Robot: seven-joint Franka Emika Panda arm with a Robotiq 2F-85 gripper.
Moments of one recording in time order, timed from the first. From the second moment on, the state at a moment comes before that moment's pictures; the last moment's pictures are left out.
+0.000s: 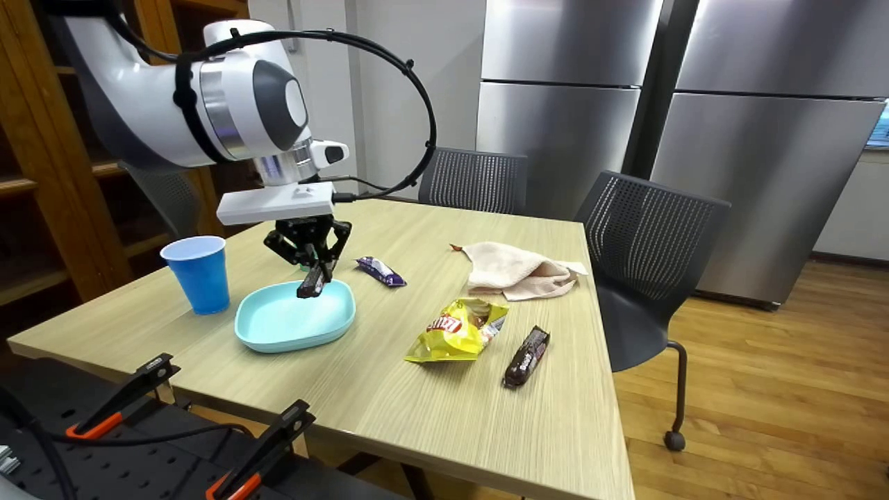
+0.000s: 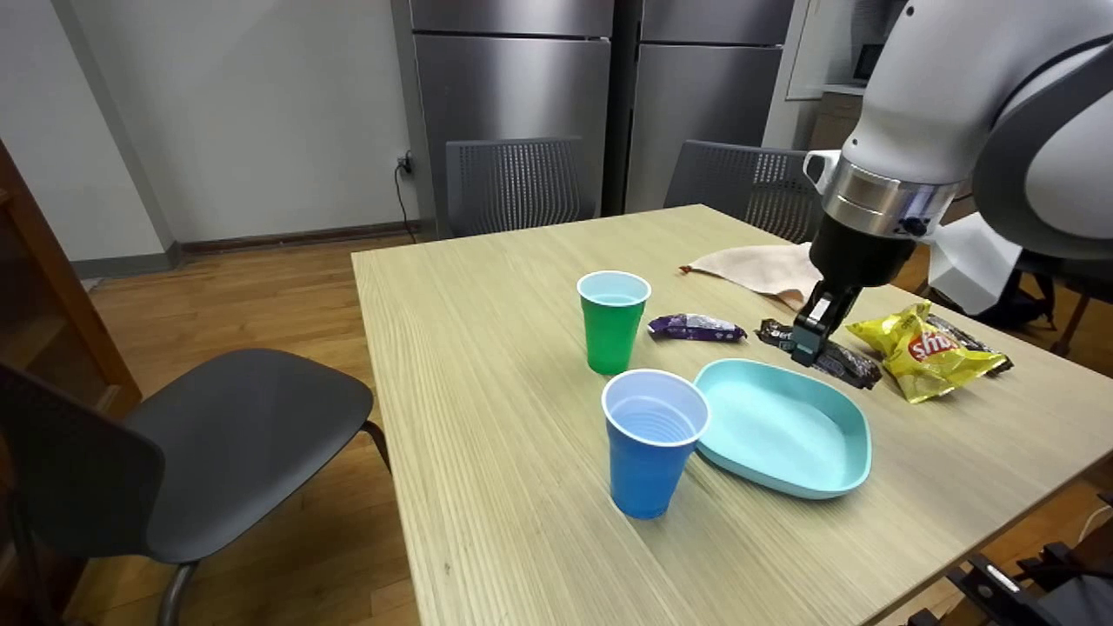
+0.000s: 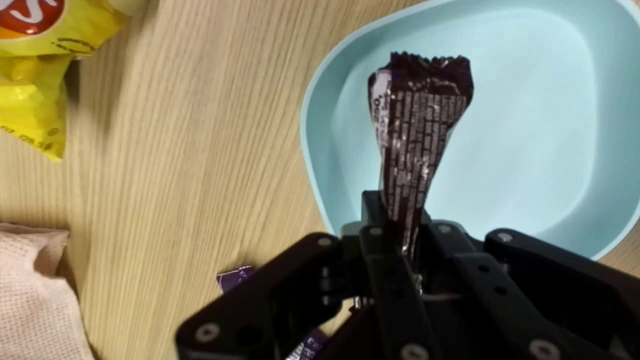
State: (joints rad) arm 0.16 0.19 -0.18 -2.69 -0.54 3.04 0.03
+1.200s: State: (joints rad) arm 0.29 0.22 -0.19 -2.75 -0.60 3.10 0.03
